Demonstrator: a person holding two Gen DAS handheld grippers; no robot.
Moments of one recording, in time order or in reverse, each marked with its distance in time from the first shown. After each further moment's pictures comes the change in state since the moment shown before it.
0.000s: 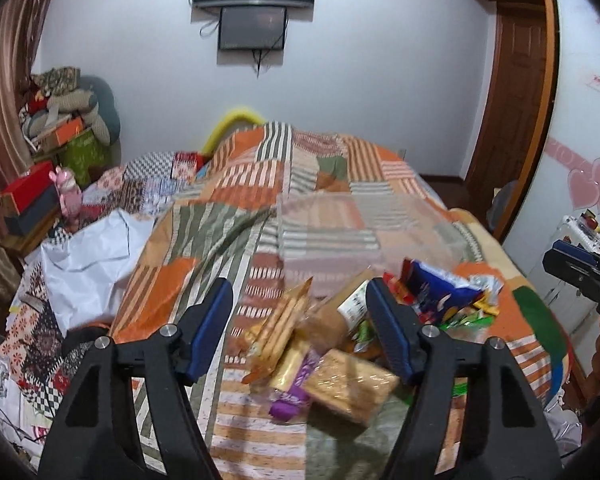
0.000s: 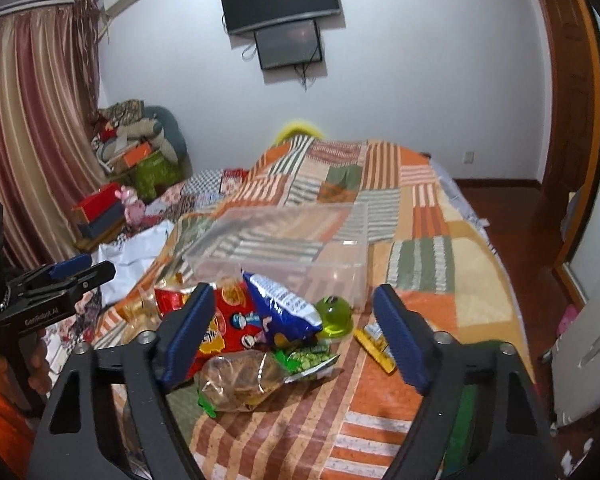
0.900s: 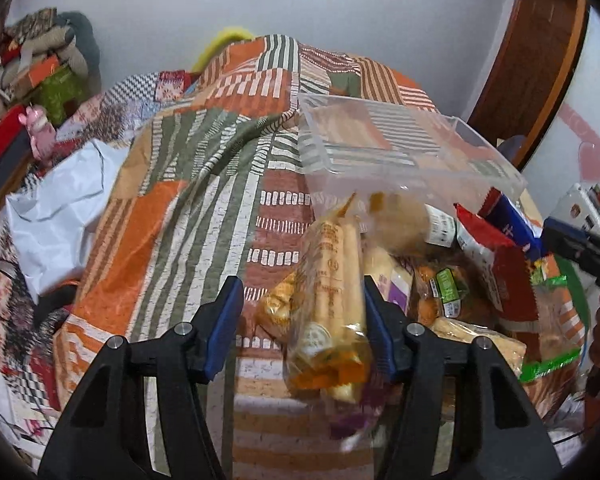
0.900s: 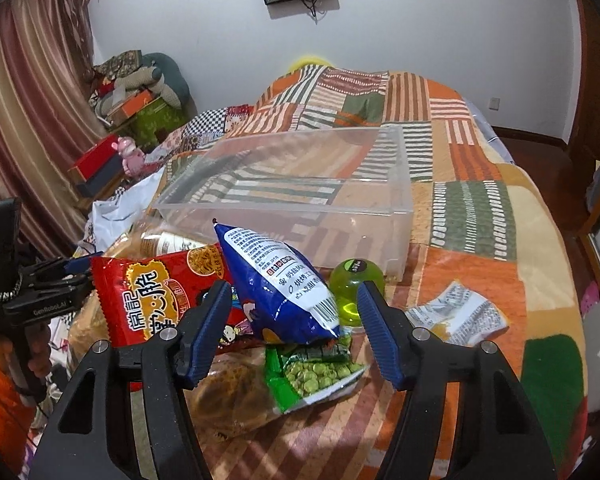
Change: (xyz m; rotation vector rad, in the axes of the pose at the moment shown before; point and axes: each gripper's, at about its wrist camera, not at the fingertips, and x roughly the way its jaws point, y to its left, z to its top) left arm 0.103 0.047 -0.025 -0.035 0.277 -0.064; right arm 0.085 -0.006 -0.008 0.000 0.216 0.058
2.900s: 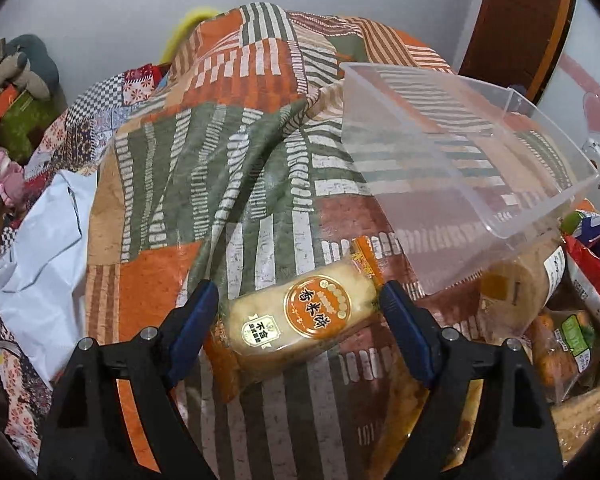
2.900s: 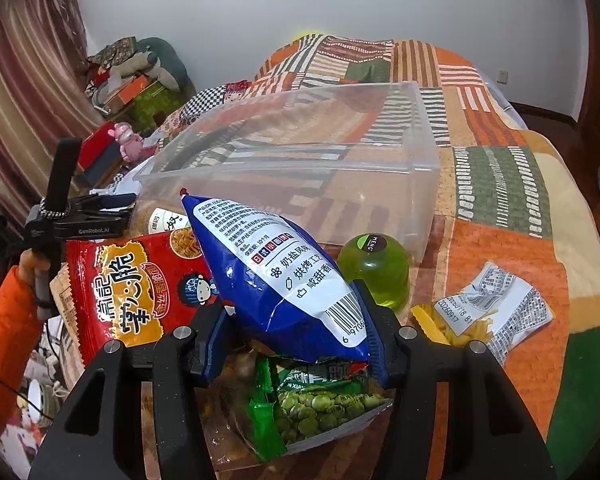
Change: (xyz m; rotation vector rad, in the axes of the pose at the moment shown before) left arm 0.094 0.051 0.060 0.169 0.117 0.000; right arm 0.026 -0.008 -0.009 0.036 0.073 0.024
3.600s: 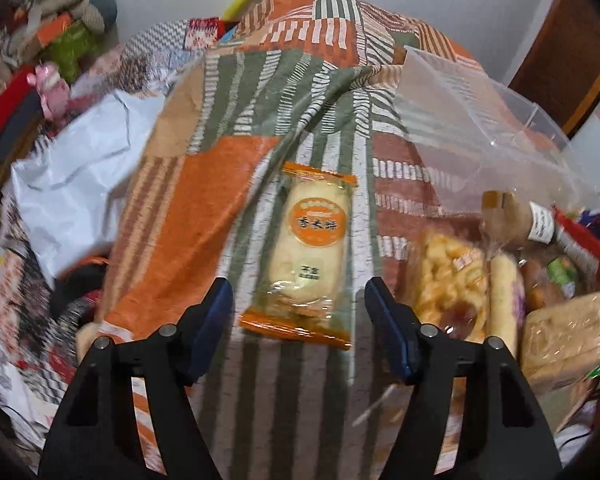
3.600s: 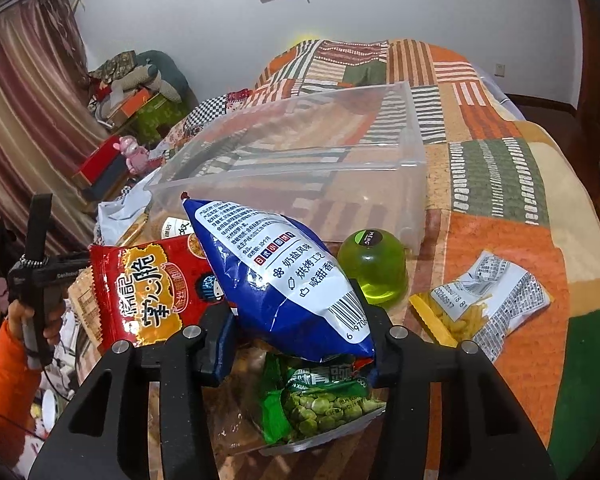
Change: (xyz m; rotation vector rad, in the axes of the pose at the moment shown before) left arm -0.048 0.017 -0.059 -0.197 0.063 0.076; right arm -0.013 -0.002 -0.006 0.050 -0.021 0.032
